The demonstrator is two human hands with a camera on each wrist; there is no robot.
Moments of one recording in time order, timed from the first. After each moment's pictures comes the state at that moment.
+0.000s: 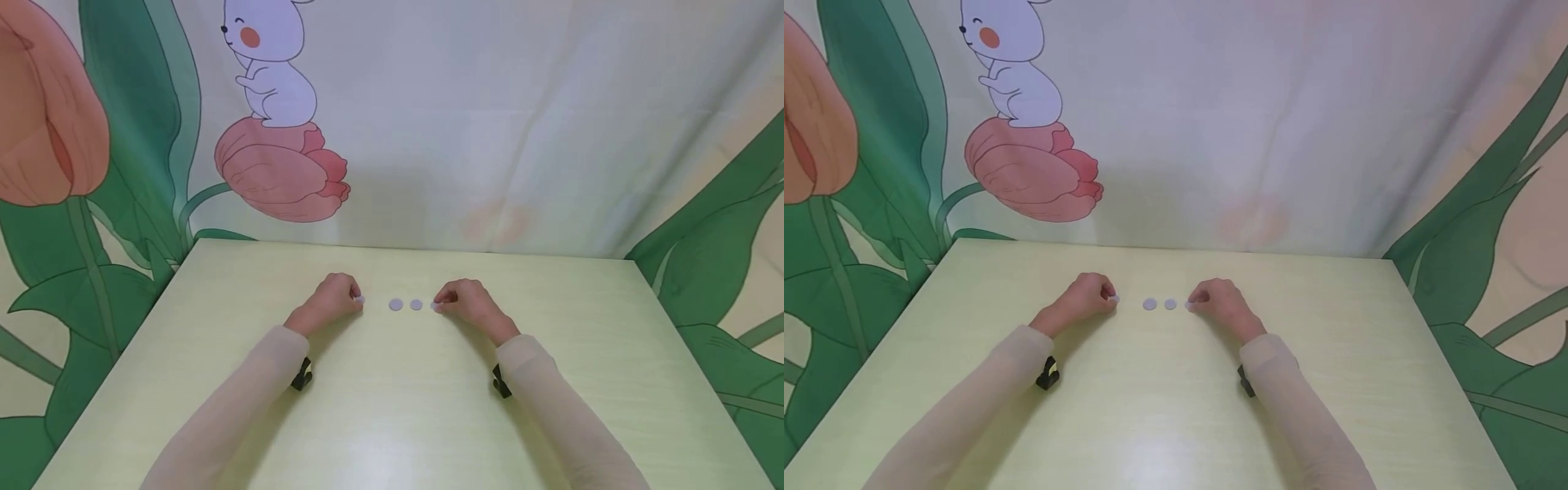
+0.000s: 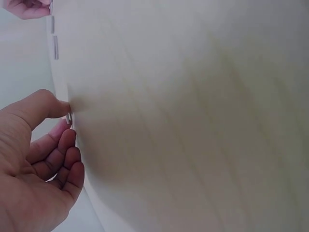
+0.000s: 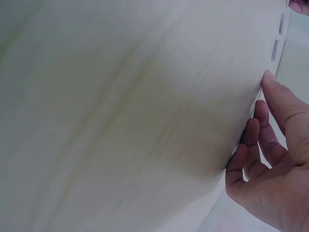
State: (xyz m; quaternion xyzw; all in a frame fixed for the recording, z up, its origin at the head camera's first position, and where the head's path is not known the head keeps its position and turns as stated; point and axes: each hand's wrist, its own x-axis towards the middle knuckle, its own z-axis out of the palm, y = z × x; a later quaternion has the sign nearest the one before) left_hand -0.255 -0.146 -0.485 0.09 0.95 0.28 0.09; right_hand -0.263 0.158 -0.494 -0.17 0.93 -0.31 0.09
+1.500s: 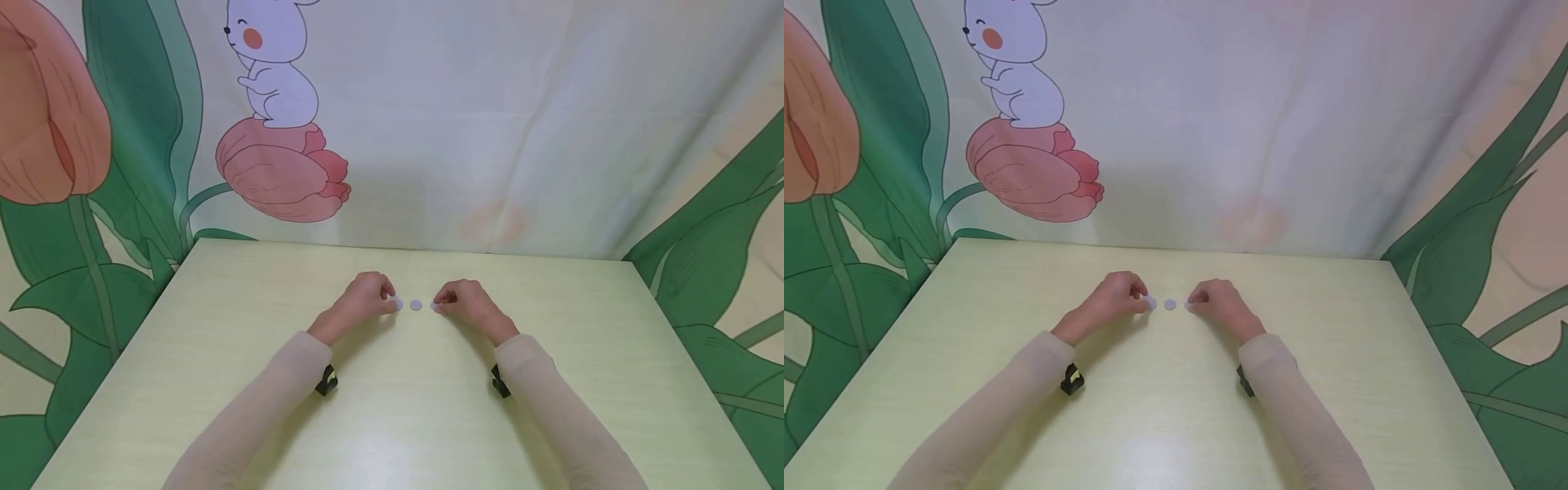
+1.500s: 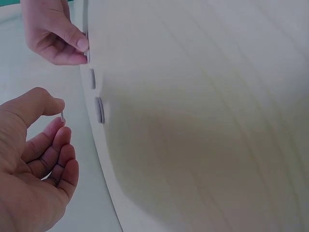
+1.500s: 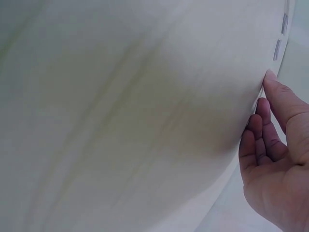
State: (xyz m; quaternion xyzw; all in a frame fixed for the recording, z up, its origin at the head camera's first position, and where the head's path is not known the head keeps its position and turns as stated) left_hand -0.238 -0.091 -0.463 0.16 0.93 0.32 0.06; right_hand -0.262 0.158 -0.494 -0.18 0.93 -0.31 0.08
